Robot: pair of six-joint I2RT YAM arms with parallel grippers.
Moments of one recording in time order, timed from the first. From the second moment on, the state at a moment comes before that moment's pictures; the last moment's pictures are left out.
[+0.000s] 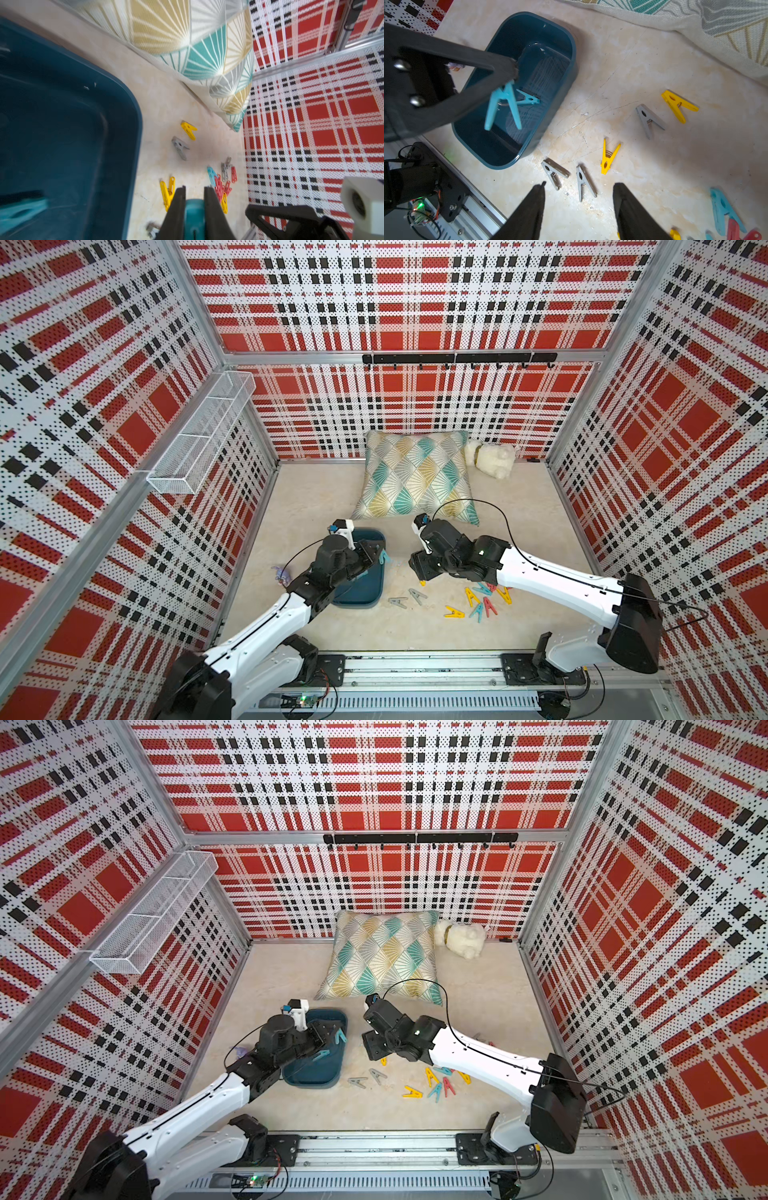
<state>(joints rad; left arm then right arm) -0.45 0.93 0.45 0.05 0.18 -1.01 0.97 1.45 1.15 -0.61 0.11 0.46</state>
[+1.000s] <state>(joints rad) -0.34 0.92 0.28 -0.06 0.05 -0.91 0.88 1.71 1.11 -0.57 0.09 0.56</state>
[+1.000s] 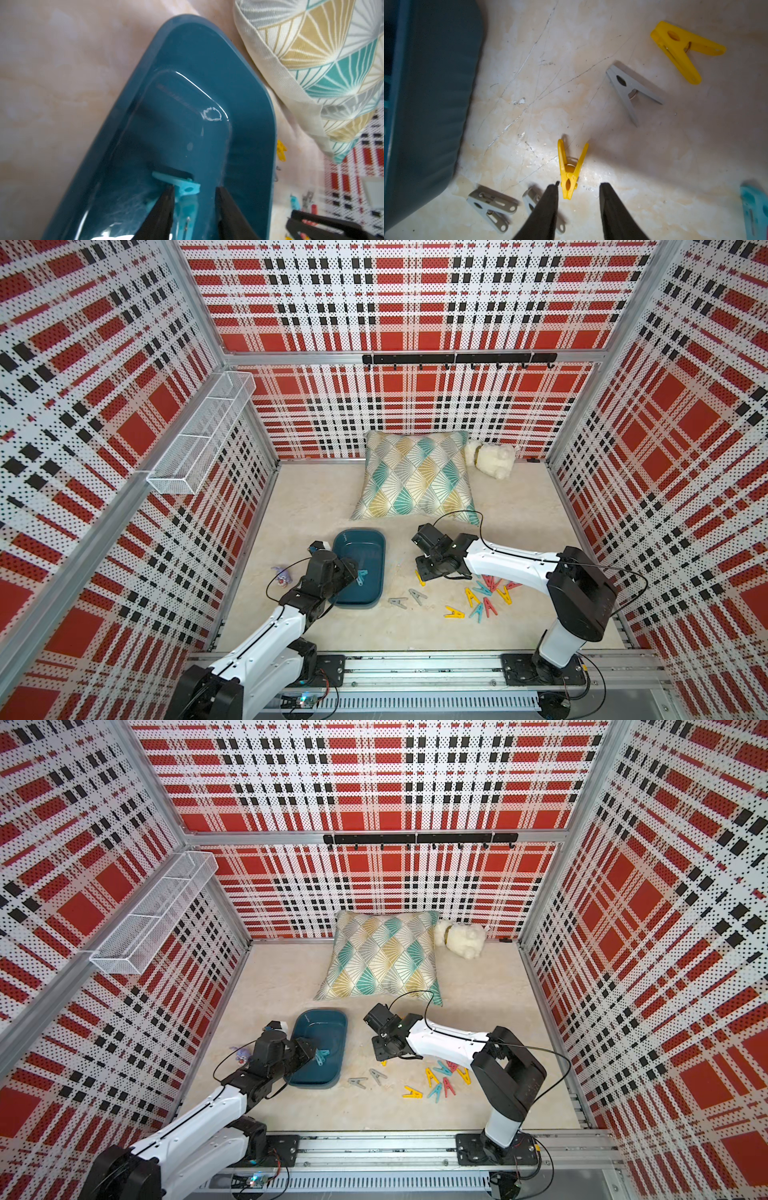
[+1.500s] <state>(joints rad) -0.44 0.88 0.35 -0.10 -0.03 -0.92 0.87 1.77 1.11 -0.53 0.09 0.58</state>
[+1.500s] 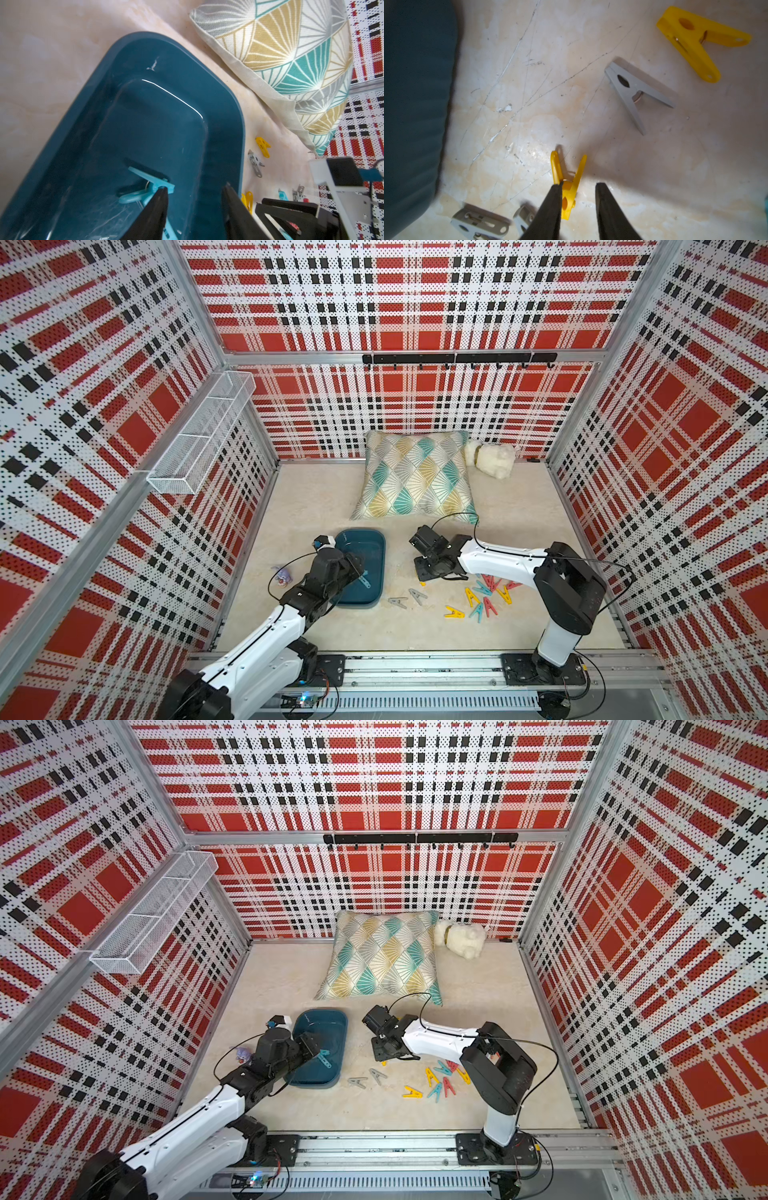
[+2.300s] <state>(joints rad) -0.54 0.92 0.40 -0.11 -0.06 -0.94 0.85 1.81 1.11 -0.48 0.10 0.59</state>
